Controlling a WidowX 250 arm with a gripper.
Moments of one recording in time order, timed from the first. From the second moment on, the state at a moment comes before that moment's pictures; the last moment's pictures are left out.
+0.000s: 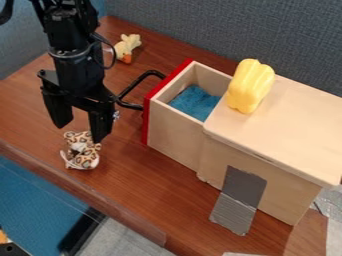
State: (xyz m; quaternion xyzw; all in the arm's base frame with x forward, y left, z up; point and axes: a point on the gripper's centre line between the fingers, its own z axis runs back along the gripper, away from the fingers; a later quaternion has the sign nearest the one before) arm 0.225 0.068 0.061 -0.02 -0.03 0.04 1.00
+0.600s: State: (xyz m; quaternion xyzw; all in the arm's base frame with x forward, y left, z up) arm 0.262 0.079 0.065 -0.05 -0.04 0.09 0.99
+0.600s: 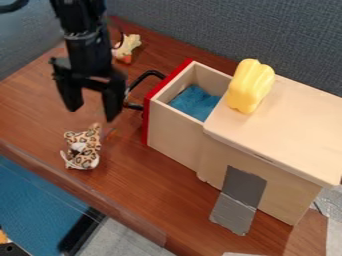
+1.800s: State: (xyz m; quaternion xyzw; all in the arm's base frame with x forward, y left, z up) arm 0.358 0.098 0.020 -0.07 -0.02 0.17 0.98
